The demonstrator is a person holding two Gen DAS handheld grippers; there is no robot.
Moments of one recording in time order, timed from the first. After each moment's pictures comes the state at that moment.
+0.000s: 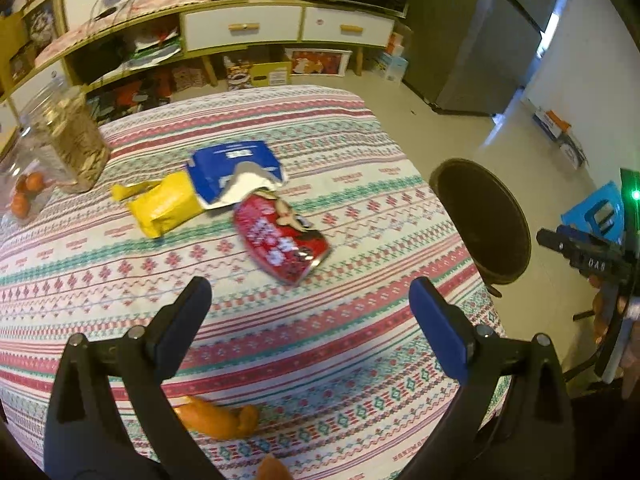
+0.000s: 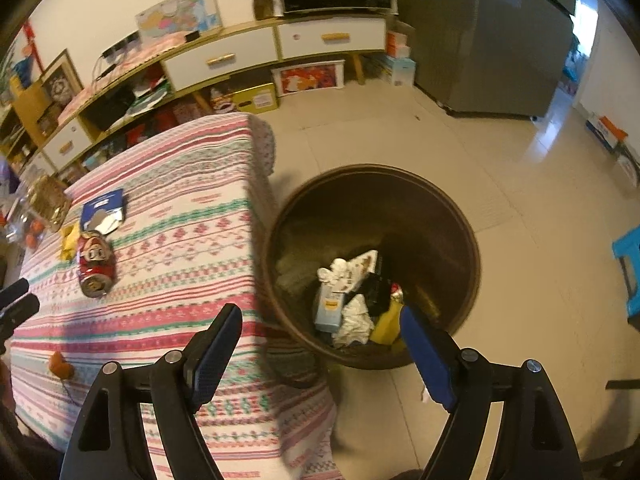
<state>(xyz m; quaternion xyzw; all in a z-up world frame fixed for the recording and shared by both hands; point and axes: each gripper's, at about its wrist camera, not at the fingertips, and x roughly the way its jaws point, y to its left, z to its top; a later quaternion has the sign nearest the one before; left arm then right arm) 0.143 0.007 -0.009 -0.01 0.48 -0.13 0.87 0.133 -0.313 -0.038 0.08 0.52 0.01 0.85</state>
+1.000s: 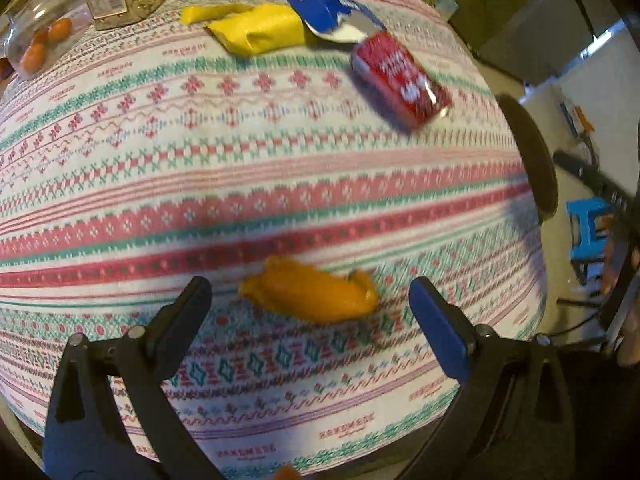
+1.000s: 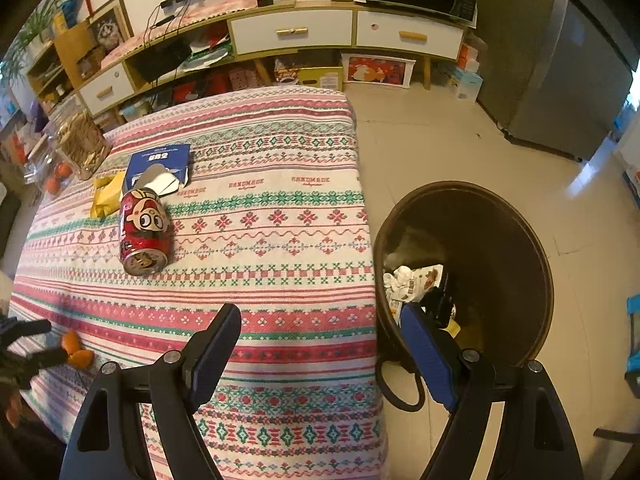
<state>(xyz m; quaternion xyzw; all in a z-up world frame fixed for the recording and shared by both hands) 0.099 0.088 -0.085 -0.06 0.62 -0.10 0.77 0.159 -0.209 -0.046 0.02 0.54 0.08 0.84</state>
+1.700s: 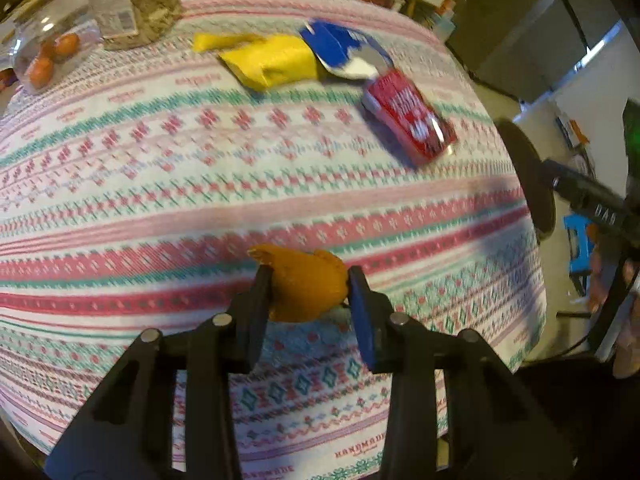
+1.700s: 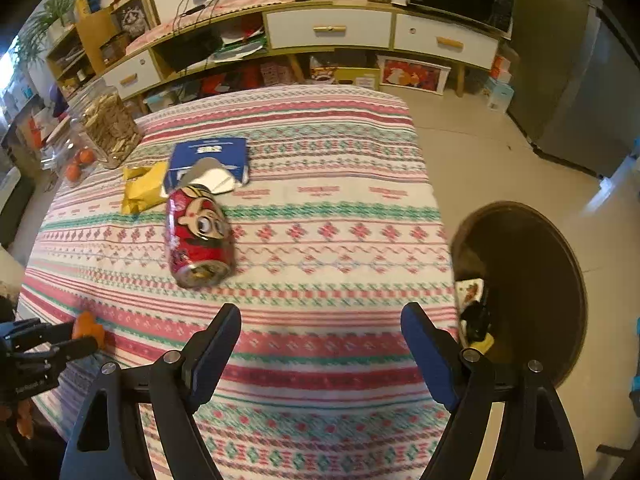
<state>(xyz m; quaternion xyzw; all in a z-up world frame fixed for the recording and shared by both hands) 0.119 0.108 -0.069 -0.08 0.58 -0.10 0.80 0.175 -0.138 -0.046 0.01 0.53 0.12 0.84</state>
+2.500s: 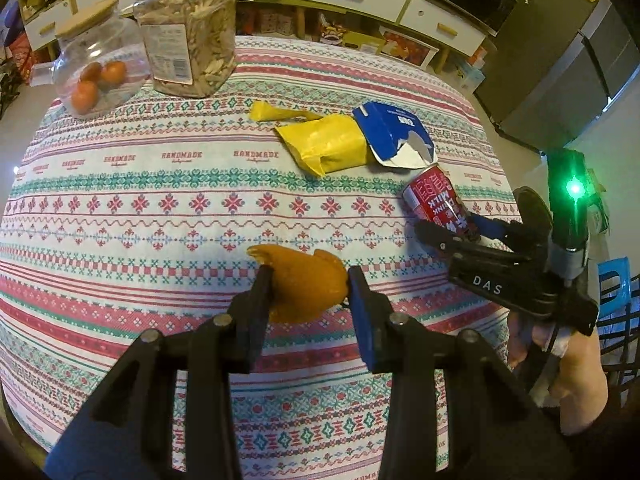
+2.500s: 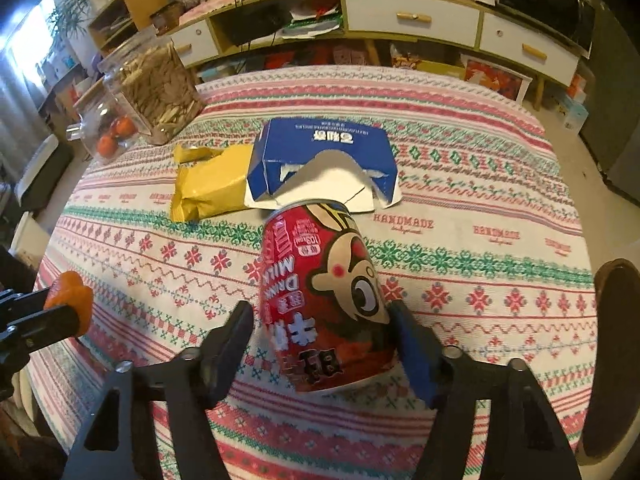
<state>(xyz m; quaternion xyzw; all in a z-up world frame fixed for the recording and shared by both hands) 0.147 0.137 -0.042 -0.10 0.54 -0.04 0.83 0.221 -0.026 -0.095 0.01 0.54 0.22 0.81</state>
